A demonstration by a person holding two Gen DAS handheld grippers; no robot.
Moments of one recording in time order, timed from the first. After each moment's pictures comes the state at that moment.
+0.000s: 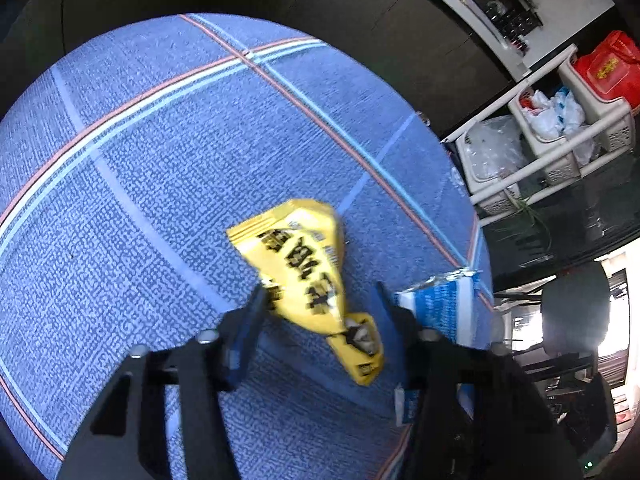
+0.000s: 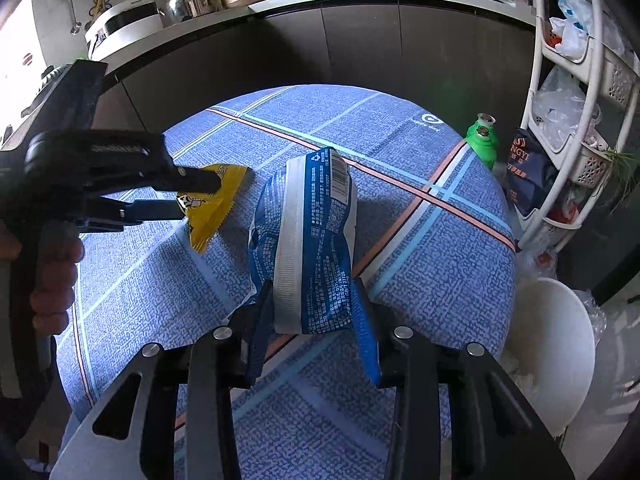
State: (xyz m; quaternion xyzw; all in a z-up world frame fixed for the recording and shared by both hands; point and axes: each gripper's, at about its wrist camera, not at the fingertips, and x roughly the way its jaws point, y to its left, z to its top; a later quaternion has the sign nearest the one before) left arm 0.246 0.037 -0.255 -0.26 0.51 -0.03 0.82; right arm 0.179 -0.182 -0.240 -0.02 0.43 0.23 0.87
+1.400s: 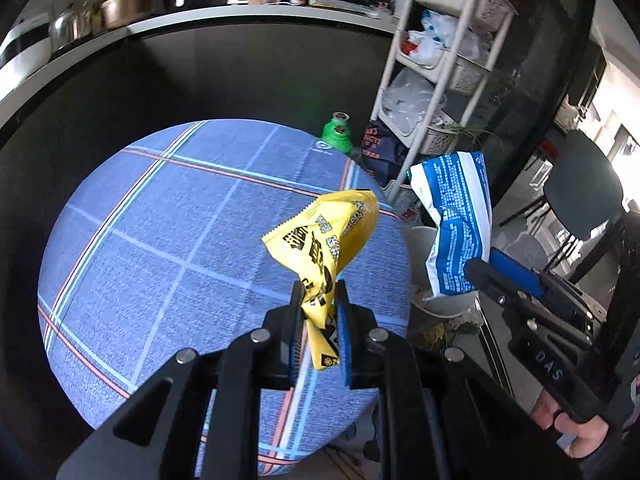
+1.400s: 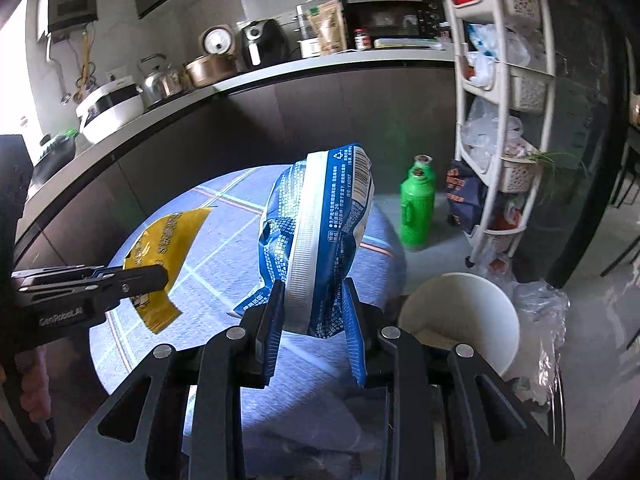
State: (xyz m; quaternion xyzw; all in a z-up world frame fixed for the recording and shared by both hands) left arm 0.102 -0.092 -0.137 -0.03 0.44 -0.10 0.89; right arm 0.083 -0.291 -0.155 0.05 0.34 0.15 0.93
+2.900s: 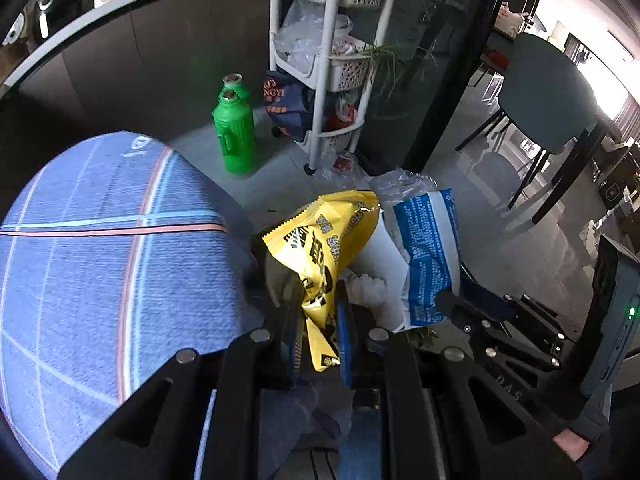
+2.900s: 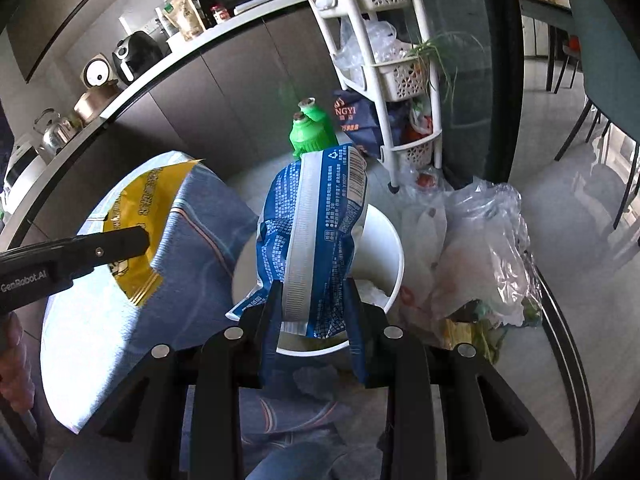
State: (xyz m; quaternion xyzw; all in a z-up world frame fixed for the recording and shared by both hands) left arm 0.193 -0.286 -0.207 0.07 0.50 -0.22 0.84; right arm 0.113 -0.453 -0.274 0.17 0.41 0.02 0.89
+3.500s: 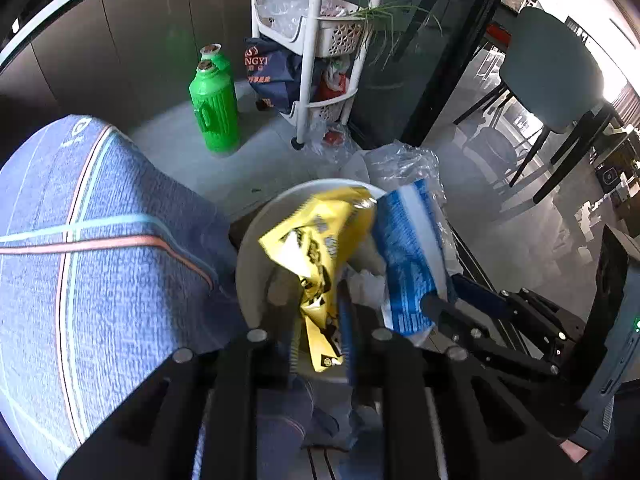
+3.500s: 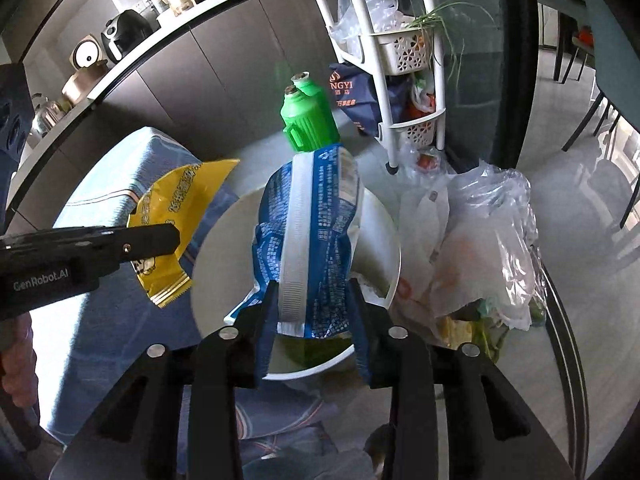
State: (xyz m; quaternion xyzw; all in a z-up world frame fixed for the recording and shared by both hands) left arm 0.232 -0.317 -0.262 0.08 0.53 -0.23 0.81; right arm 0.154 -0.456 -0.318 0.15 0.44 0.03 0.88
